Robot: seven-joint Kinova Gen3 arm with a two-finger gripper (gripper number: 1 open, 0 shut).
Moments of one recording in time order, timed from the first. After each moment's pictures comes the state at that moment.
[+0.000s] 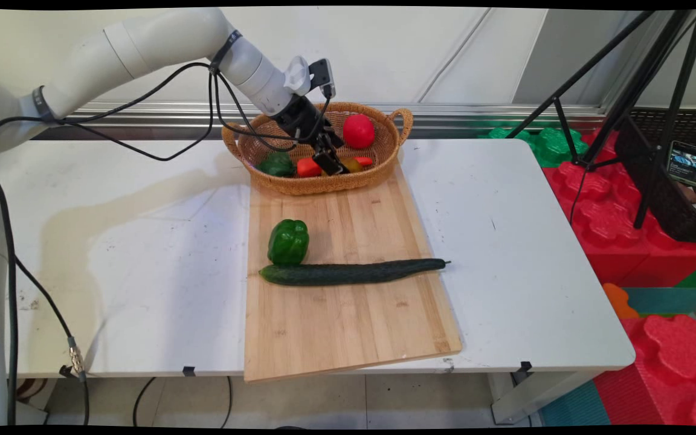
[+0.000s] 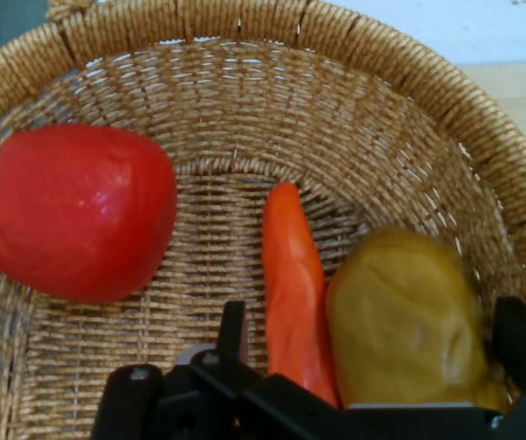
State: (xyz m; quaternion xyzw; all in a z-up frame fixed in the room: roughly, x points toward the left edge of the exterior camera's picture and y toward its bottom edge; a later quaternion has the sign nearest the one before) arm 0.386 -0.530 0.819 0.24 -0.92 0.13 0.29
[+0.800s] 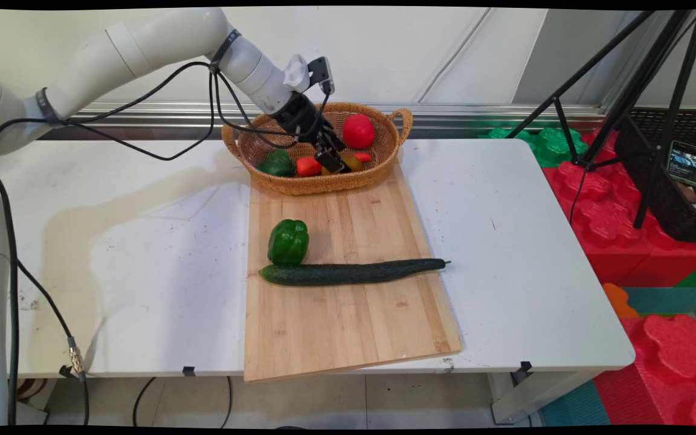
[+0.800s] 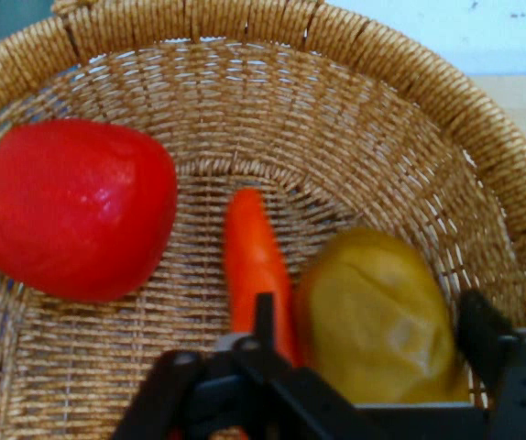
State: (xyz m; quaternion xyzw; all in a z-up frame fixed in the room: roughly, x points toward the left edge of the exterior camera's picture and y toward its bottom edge) arm 0.392 -0.536 0.817 0.25 -0.92 0.12 0.30
